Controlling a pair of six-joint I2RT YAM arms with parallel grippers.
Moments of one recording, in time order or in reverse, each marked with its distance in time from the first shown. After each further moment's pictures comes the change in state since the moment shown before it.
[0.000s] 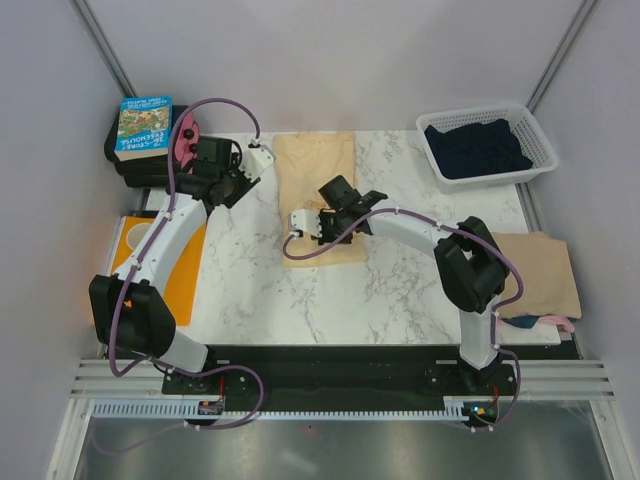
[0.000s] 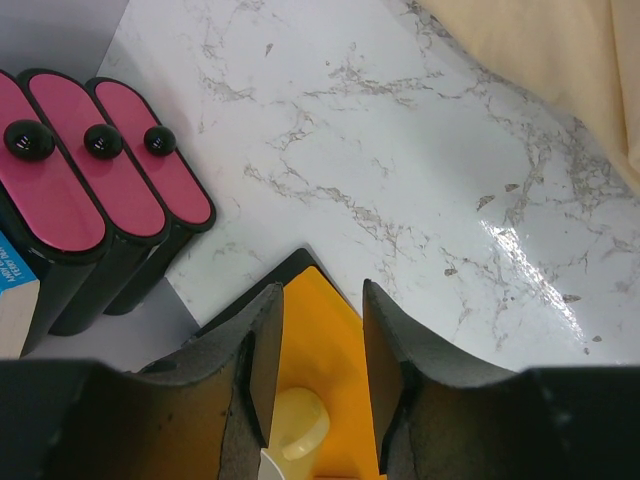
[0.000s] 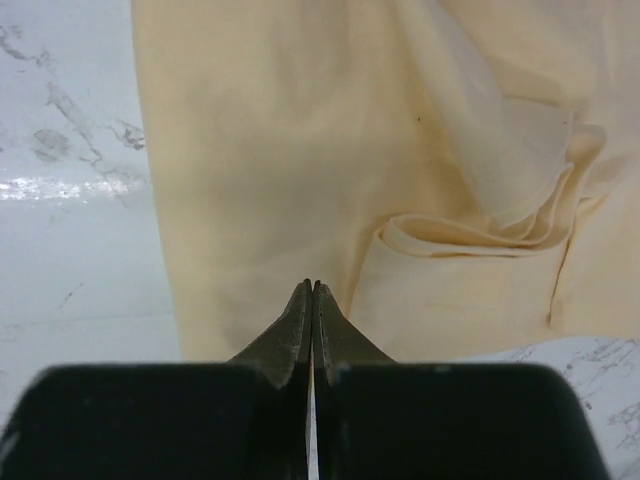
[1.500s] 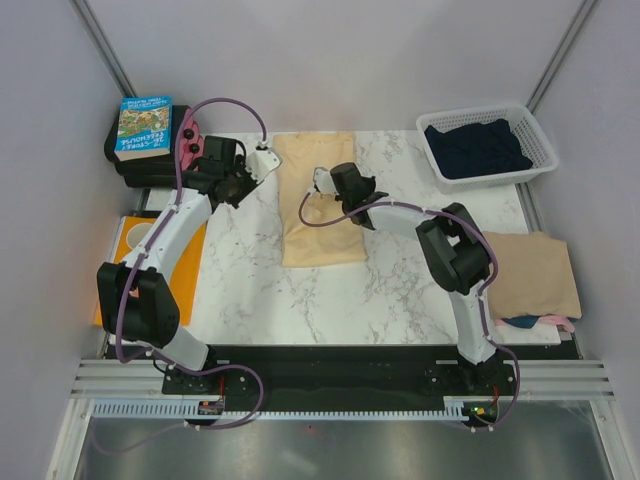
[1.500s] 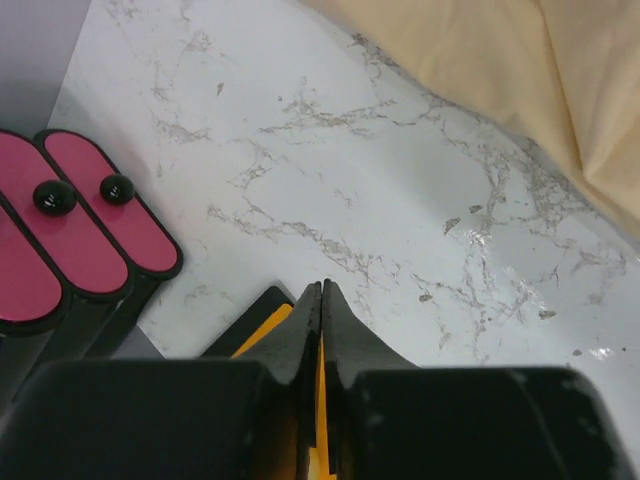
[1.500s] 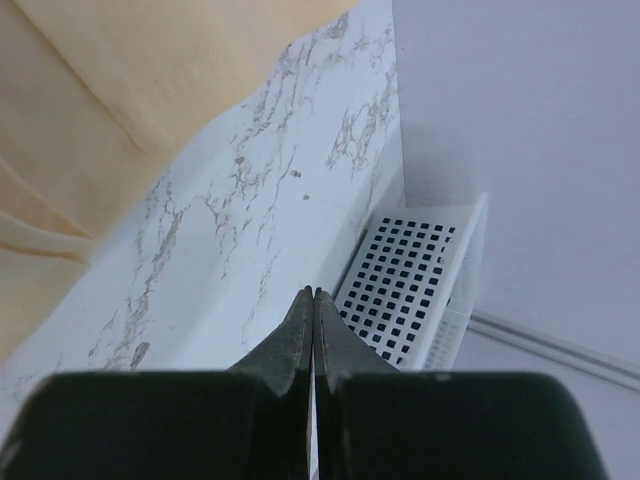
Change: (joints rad) left arm 0.000 0.064 0.011 0.015 0.082 0.016; right arm -0.112 0.203 0.008 0.618 0.805 -0.094
